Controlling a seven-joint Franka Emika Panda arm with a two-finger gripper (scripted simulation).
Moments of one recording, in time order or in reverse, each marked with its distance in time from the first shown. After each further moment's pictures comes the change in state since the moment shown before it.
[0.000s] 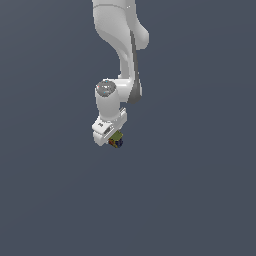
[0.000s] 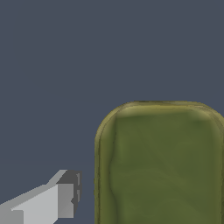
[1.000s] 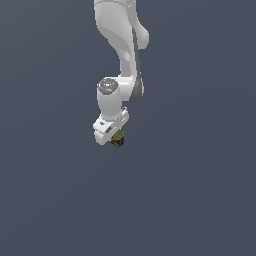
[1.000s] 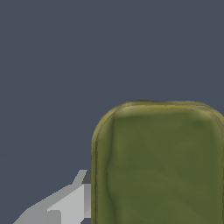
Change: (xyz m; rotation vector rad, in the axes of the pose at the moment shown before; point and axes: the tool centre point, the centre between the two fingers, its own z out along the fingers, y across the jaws) arm 0.007 -0.003 -0.009 0.002 -0.002 0.001
